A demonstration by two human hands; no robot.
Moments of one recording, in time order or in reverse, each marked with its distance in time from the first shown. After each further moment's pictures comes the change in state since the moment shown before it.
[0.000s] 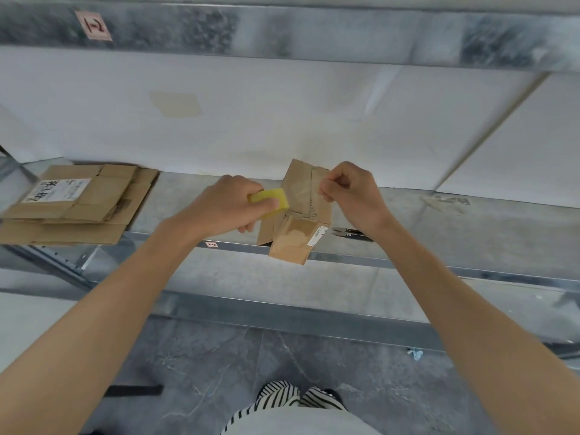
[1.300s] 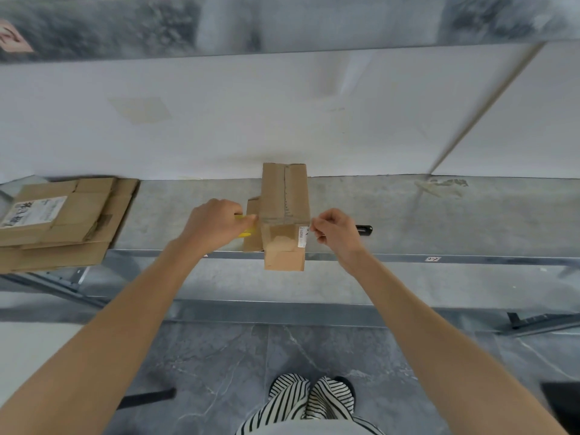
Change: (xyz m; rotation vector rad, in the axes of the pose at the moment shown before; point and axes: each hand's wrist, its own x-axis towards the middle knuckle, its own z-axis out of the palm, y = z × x) left_hand 0.057 -0.061 0.052 0.287 0.066 -0.077; right_hand -0.008 0.083 0.023 0.228 0.080 0.476
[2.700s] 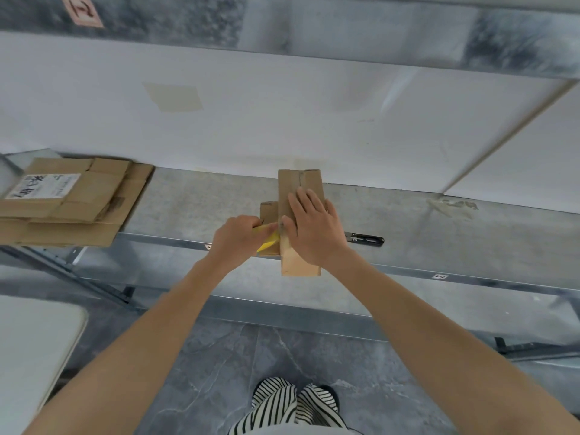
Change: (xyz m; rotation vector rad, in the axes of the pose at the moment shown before) left_hand -0.021 0.001 0.034 -0.397 0.005 -0.214; right_hand 0.007 -0.015 0.058 -1.378 -0.092 -0.546
